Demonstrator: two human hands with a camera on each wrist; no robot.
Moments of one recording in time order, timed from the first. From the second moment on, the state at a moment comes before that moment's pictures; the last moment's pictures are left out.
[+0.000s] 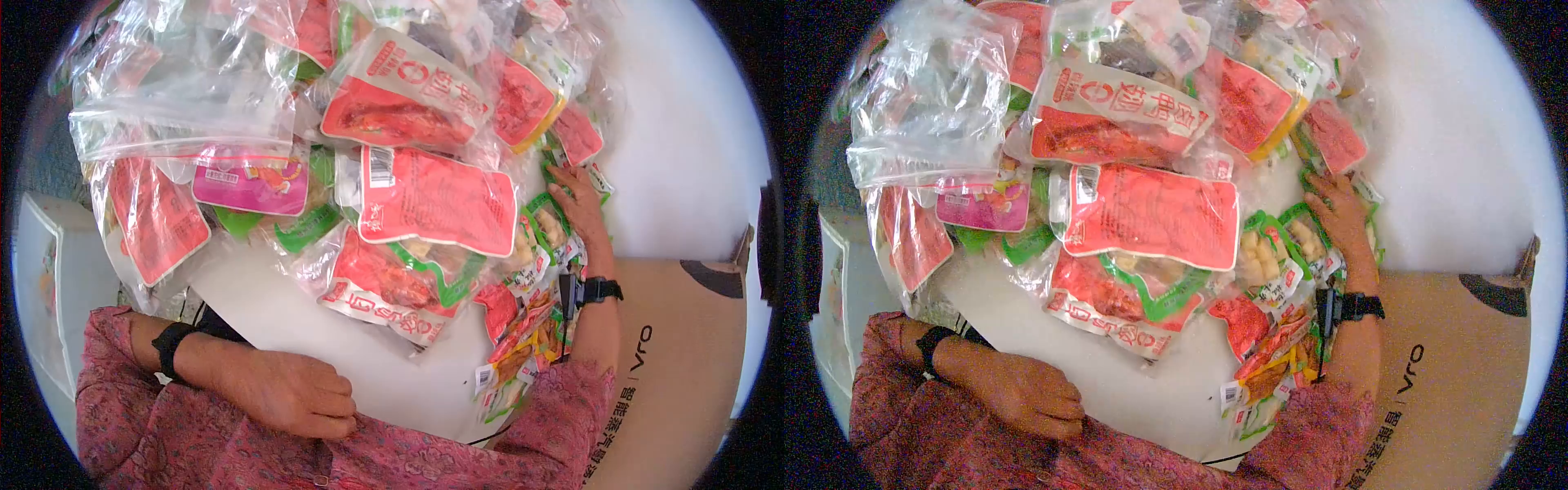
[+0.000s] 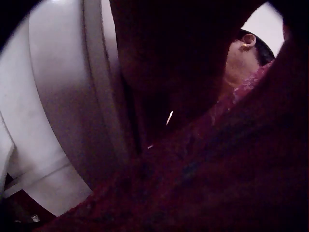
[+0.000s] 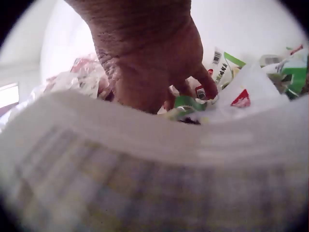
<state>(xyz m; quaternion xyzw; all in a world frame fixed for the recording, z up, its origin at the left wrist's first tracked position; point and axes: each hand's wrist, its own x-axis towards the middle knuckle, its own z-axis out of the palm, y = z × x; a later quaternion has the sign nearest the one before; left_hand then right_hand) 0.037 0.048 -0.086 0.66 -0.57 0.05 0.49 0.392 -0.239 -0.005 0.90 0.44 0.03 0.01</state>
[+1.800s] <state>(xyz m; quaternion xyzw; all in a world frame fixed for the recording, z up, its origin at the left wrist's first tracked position) 0.038 0.046 -0.076 0.67 -0.54 0.04 0.50 0.349 -0.344 0.036 0.87 0.28 0.12 0.40</state>
